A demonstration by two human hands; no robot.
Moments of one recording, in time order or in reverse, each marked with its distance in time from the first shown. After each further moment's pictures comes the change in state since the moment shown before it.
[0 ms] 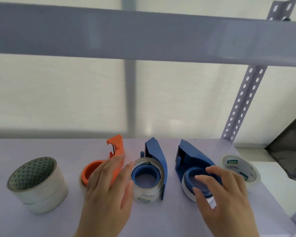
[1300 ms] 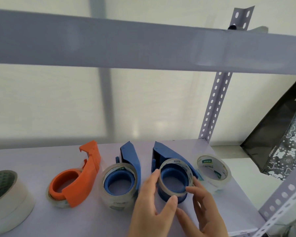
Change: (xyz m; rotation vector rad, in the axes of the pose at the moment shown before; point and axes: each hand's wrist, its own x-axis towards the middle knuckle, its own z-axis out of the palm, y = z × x) left_hand 0.007 0.119 0.061 -0.929 -0.424 -0.567; right_hand -0.045 0.016 0.012 0.970 0.014 0.347
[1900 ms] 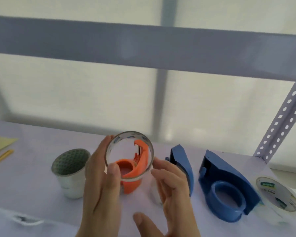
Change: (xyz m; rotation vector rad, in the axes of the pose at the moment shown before) left_hand 0.001 0.033 -0.171 -0.066 0.828 0.096; right_hand 0.011 -0.091 0.140 0.223 -0.396 -0.353
